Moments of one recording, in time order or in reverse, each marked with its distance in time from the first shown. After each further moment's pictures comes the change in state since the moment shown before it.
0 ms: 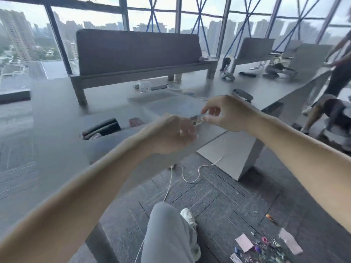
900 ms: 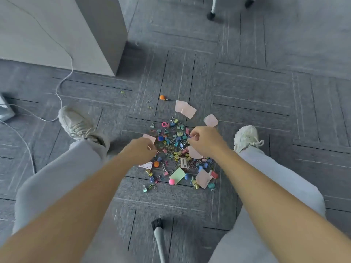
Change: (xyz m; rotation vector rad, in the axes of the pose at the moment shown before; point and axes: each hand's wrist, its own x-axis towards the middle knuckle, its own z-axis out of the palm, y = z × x) left_hand 0.116 0.114 0.616 -0.009 -1.065 -0.173; right_hand -0.456 0.359 0.284 0.427 -0.324 1.368
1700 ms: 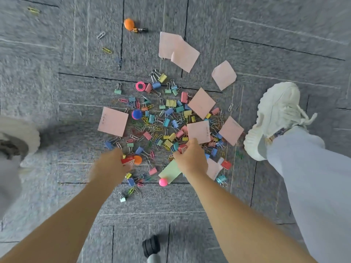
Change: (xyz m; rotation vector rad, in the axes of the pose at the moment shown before) left_hand 0.210 -0.135 0.176 0.203 -0.081 -0.242; right_hand 0.151 0.126 0.255 0.183 0.001 0.636
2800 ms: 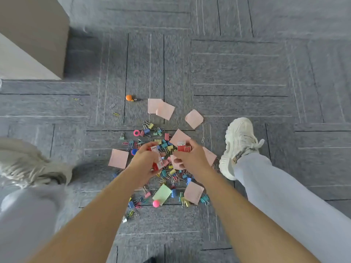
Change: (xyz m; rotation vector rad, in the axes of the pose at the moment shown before) left_hand -0.124 0.173 -0.125 -1.404 -0.240 -0.112; right_hand -0.064 -0.018 -0.185 0.758 -0.245 -0.193
